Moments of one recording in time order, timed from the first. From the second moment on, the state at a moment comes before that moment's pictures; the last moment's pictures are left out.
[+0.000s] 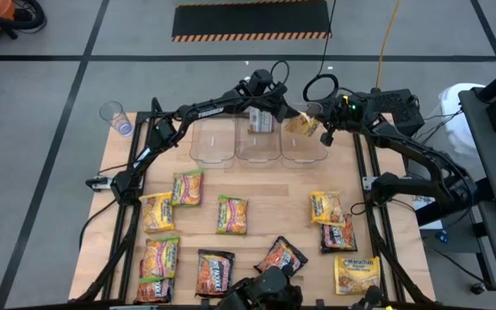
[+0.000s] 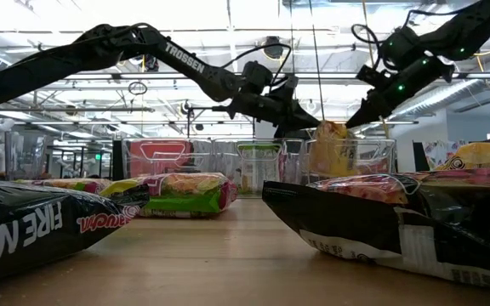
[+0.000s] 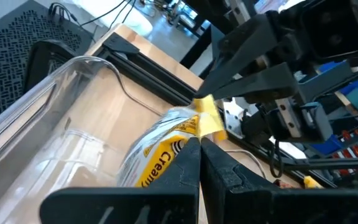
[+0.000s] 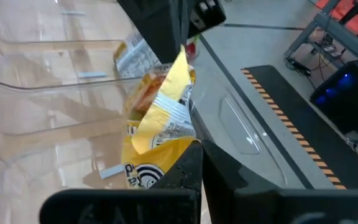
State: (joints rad) left arm 0.58 2.47 2.15 -0.05 0.72 -0.37; right arm -1.01 1.10 0.58 -0.02 -0.34 -0.53
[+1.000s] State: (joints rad) left arm 0.61 2.47 2.15 -0.05 0.53 -0.42; right arm -1.11 1.17 0.58 0.14 -0.29 -0.54
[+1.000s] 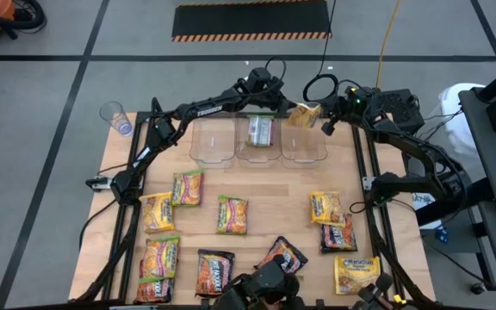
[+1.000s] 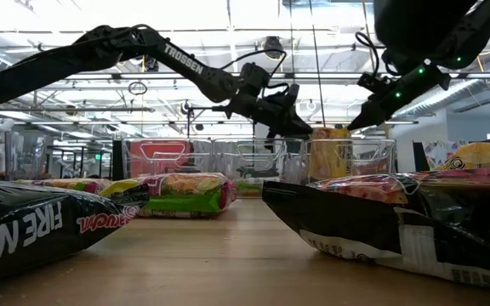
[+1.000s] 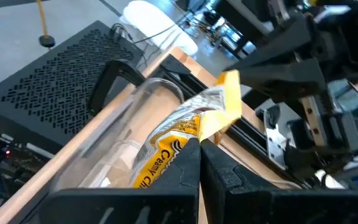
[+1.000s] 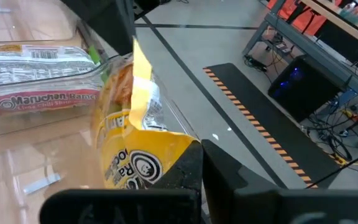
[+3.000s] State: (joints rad) left arm 0.61 2.47 2.15 0.06 0.42 -0.50; right arm -1.11 1.20 0.58 0.35 -0.21 -0.48
